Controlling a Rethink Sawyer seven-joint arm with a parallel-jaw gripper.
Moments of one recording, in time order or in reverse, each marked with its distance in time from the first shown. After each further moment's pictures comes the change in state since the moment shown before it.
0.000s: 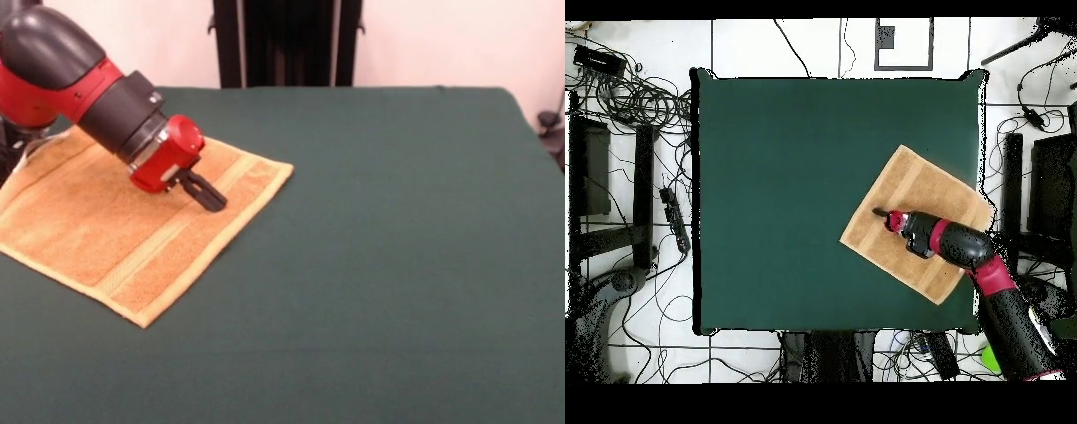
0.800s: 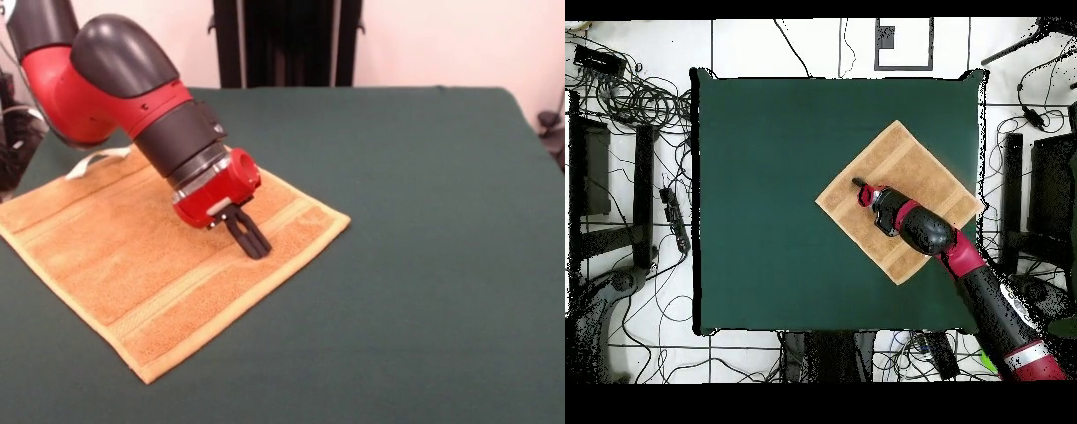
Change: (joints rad) arm 0.142 -0.002 -0.005 0.022 -0.011 -0.354 0.000
